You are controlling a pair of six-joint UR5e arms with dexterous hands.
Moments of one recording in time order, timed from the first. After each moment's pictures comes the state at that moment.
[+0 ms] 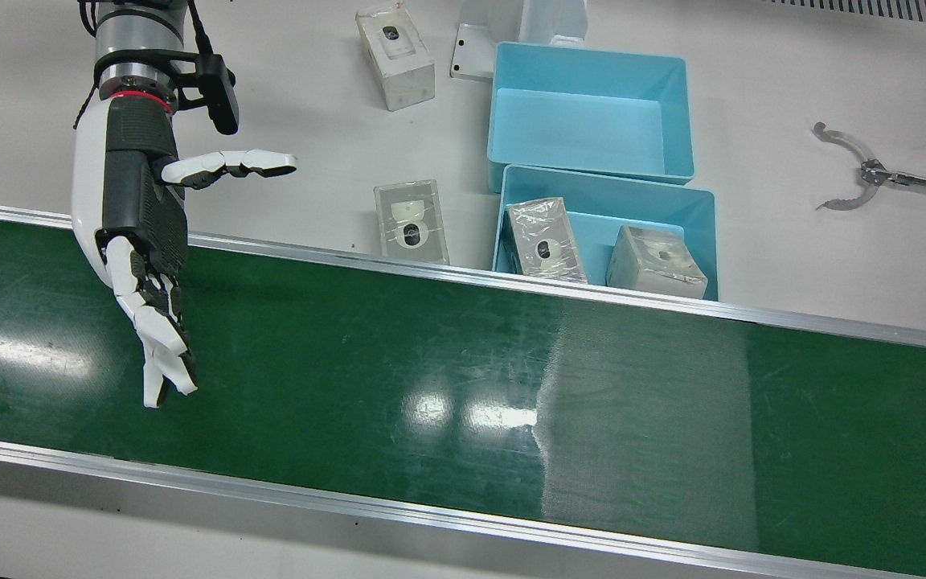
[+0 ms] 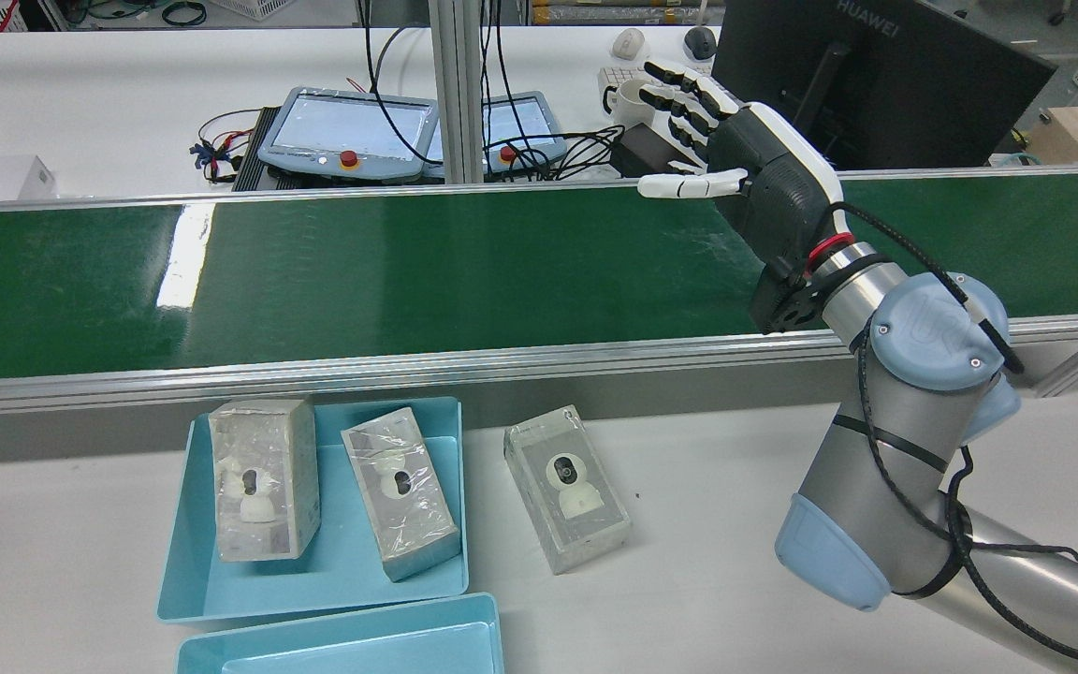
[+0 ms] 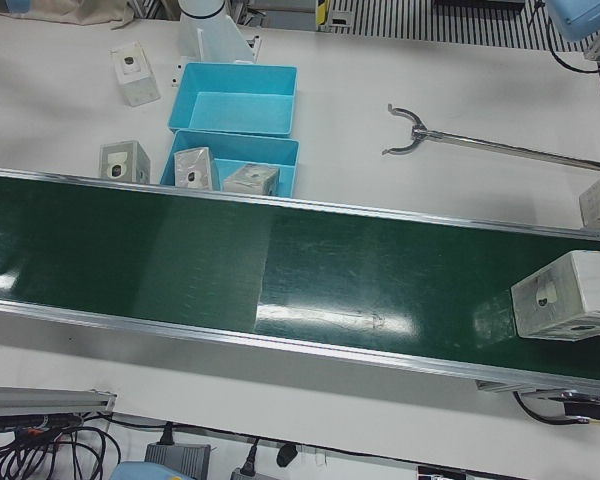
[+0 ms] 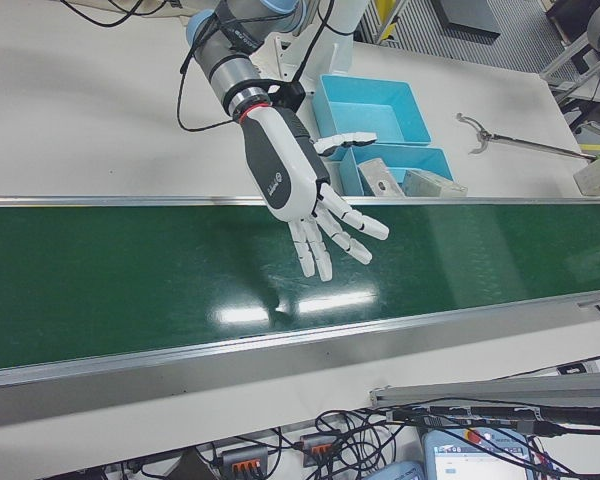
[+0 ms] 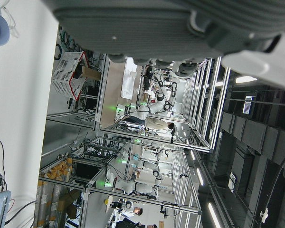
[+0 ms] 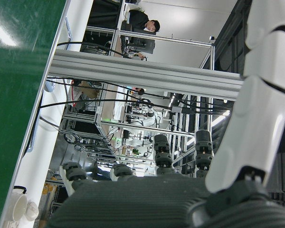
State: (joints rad) left arm -1.82 -1.80 -1.75 0.40 1.93 -0.16; right arm 0.80 -1.07 1.97 -3.74 -1.04 -0.29
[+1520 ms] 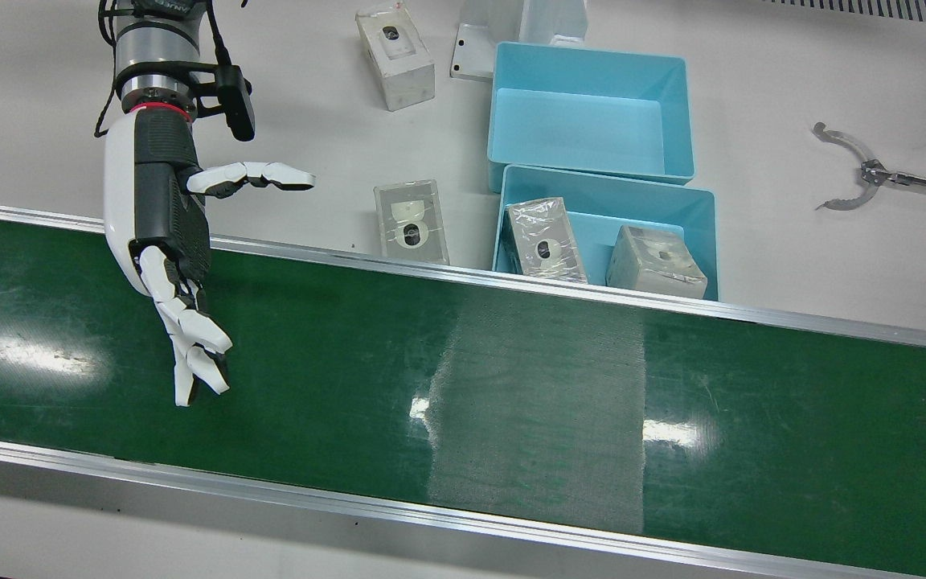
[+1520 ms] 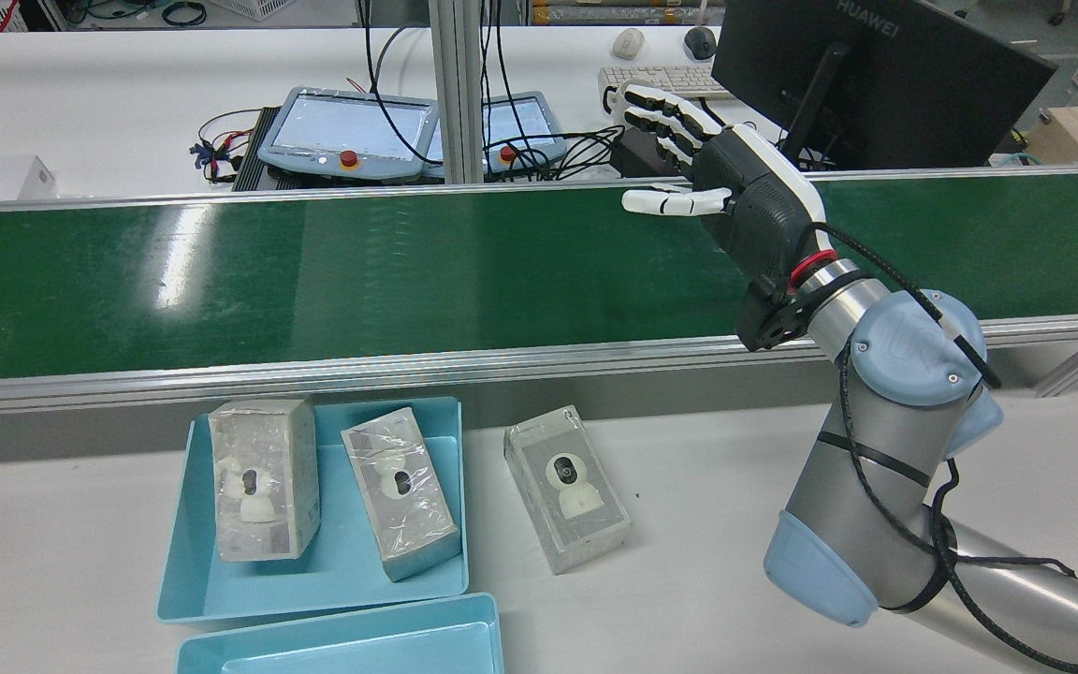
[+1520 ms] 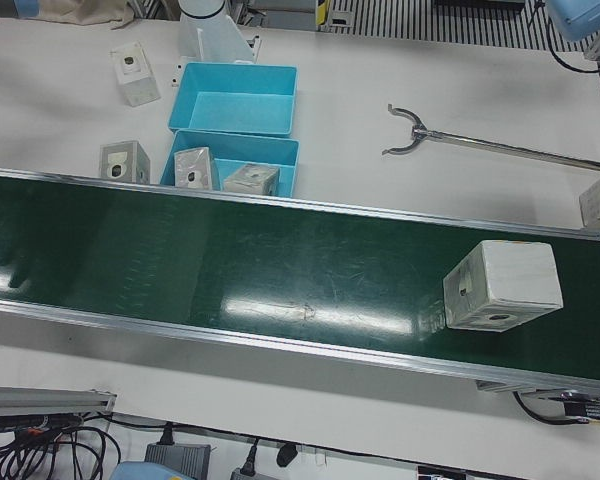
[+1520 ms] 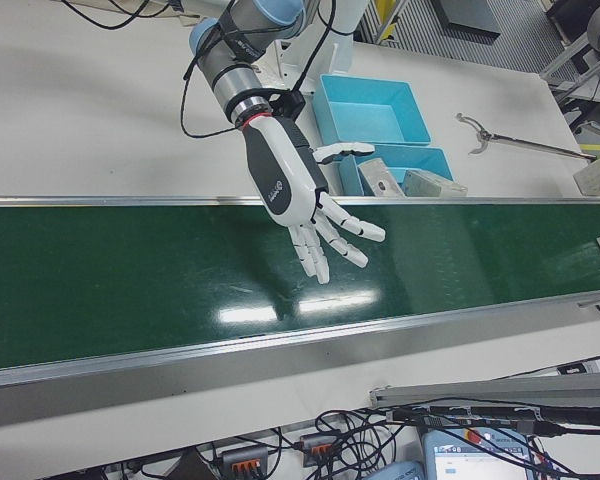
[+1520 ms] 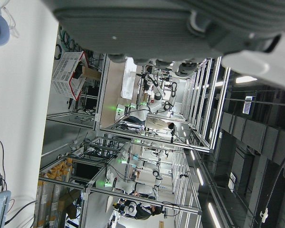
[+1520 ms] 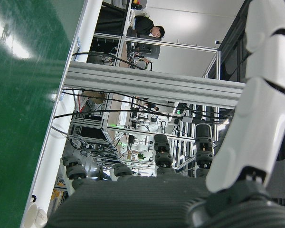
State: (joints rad) left arm -1.82 -1.80 -1.75 0.40 1.93 -0.16; right arm 0.77 -1.07 1.95 -3.74 -1.03 -0.29
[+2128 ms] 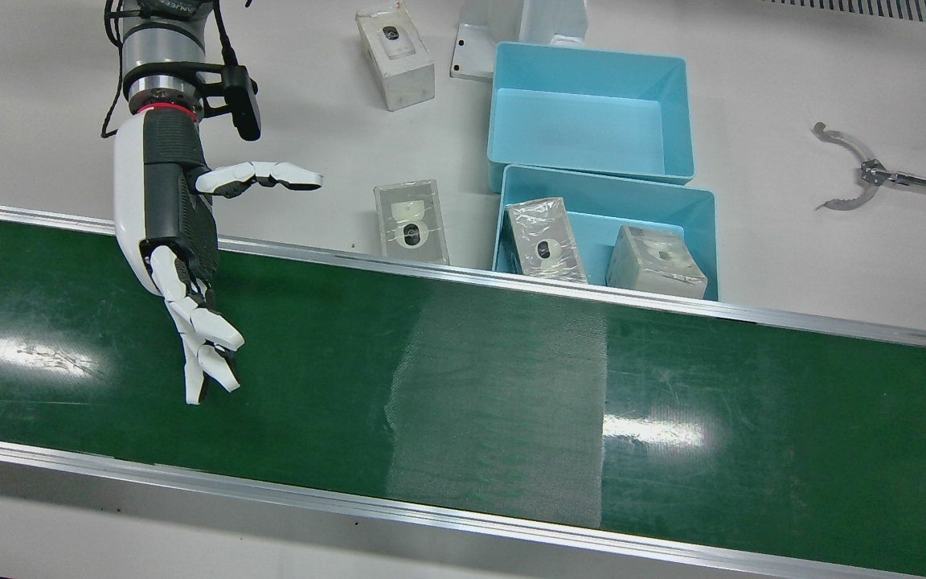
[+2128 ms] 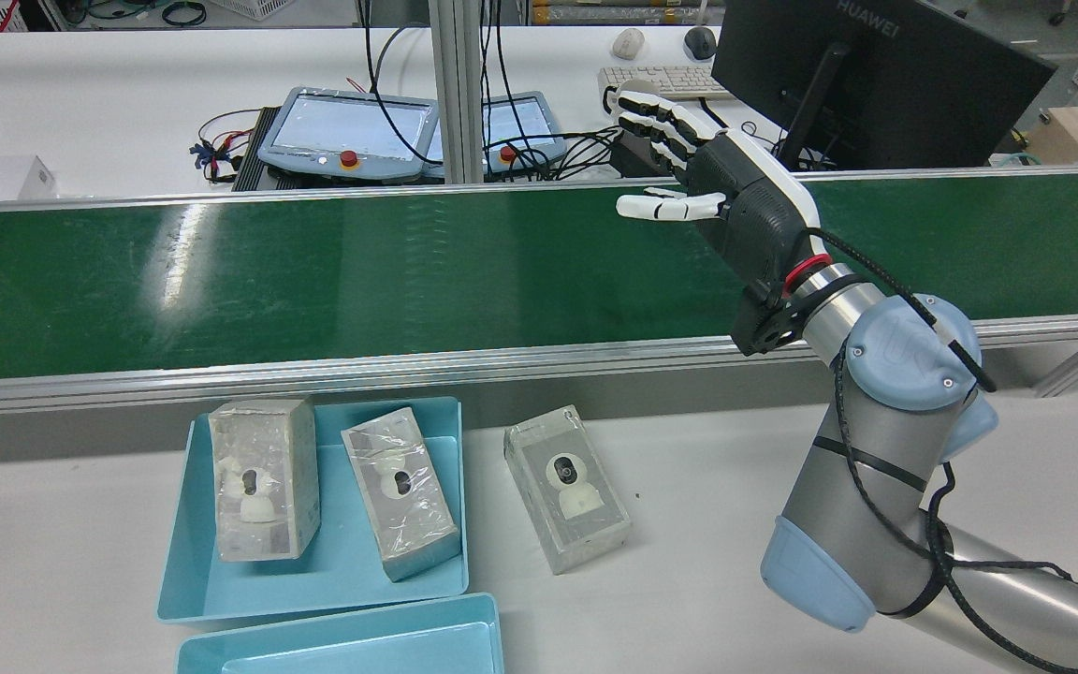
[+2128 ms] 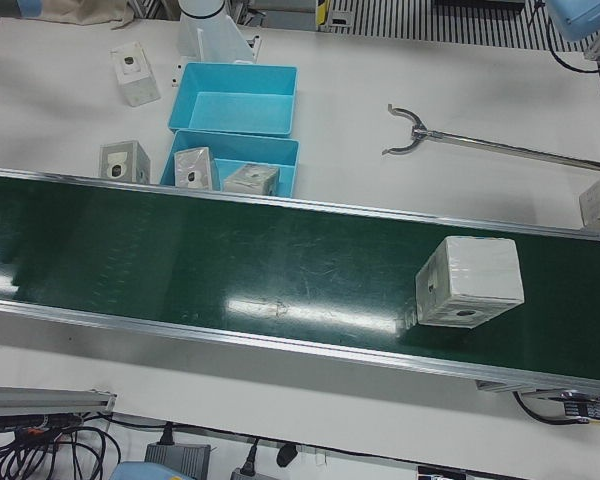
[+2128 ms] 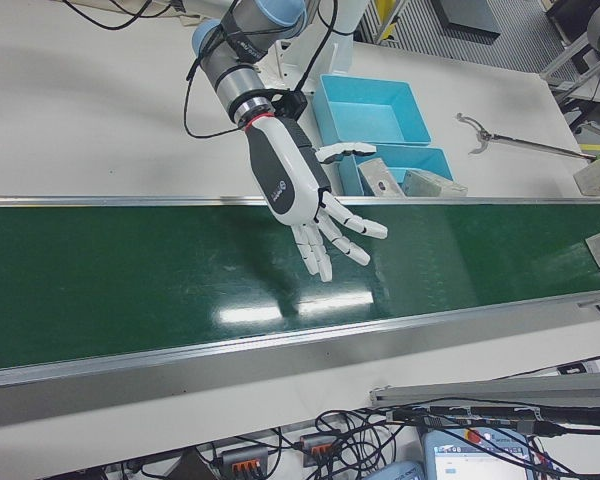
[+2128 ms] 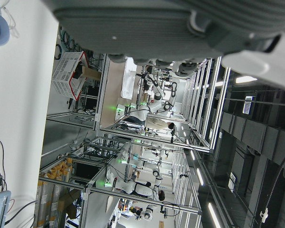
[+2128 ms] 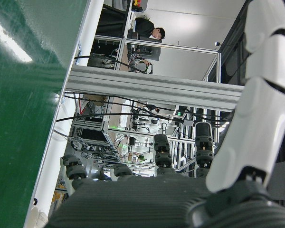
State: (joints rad) left arm -1.82 -1.80 -1.75 0.40 1.93 -0.16; right arm 0.76 -1.06 1.95 -3.74 -1.03 -0.29
